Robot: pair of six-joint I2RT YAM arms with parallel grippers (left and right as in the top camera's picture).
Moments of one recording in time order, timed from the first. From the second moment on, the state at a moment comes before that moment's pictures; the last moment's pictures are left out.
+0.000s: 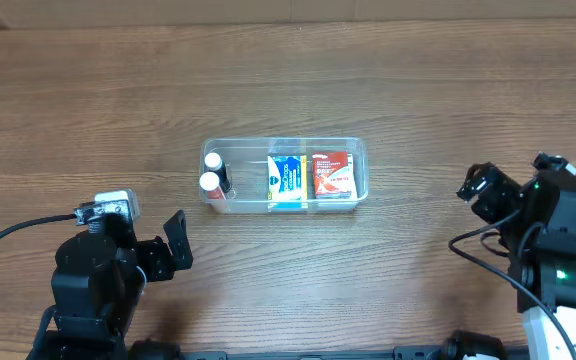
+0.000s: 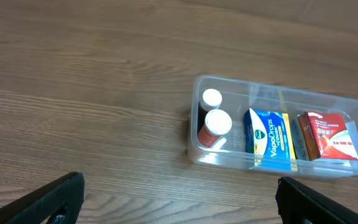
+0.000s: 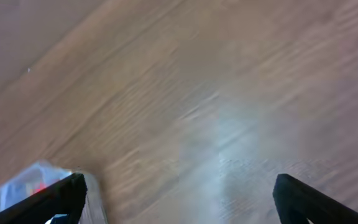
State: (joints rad) left arm -0.10 0.58 0.91 -0.95 -0.05 -0.24; right arm -0.19 0.85 0.79 -0.69 -0.04 0.46
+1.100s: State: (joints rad) left arm -0.10 0.58 0.91 -1.05 -0.05 -0.25; right arm -0.04 0.36 0.54 -0.84 -0.03 0.44
